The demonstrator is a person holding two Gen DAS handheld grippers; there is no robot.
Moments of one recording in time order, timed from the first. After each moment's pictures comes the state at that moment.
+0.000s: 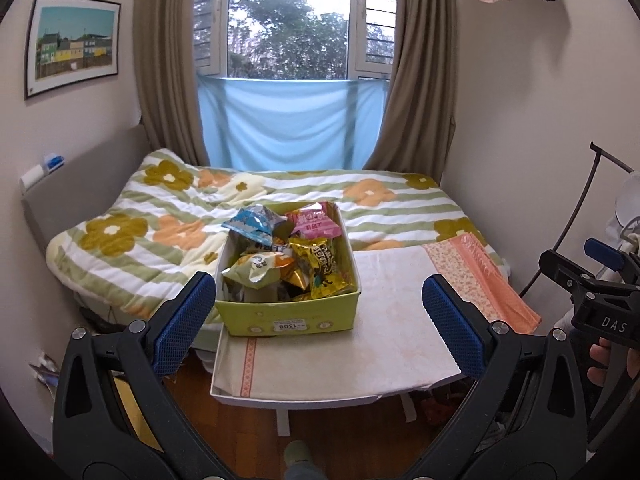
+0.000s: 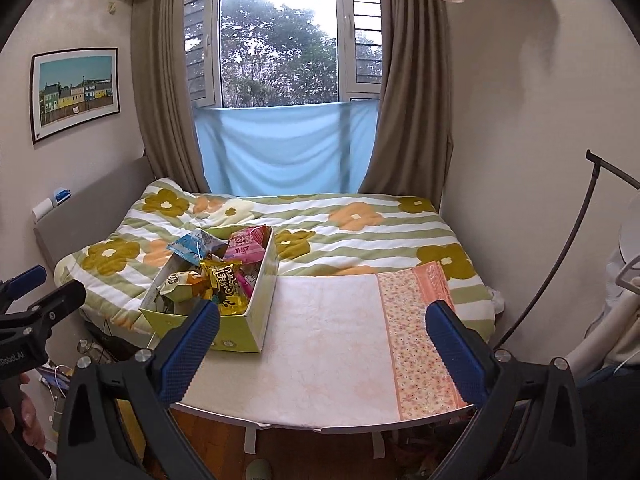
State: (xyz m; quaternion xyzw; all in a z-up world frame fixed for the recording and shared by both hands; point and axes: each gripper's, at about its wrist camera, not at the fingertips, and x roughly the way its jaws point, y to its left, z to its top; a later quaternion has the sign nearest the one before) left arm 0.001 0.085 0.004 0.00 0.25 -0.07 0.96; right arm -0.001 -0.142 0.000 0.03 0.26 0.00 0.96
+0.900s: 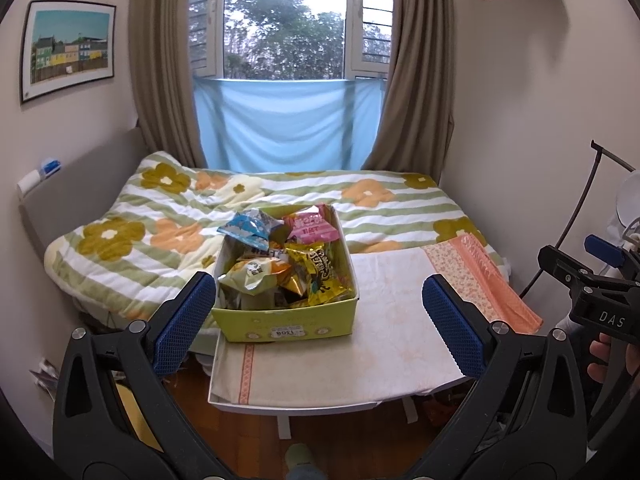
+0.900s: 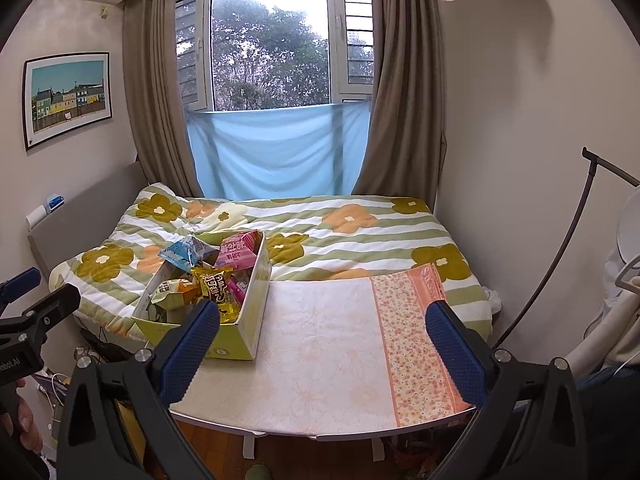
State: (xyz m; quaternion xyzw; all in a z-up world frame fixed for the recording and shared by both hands) left arm 0.011 0.076 0.004 0.01 0.25 -0.07 0.96; right arm 0.003 -0.154 -0.002 0.03 0.26 -0.01 0.96
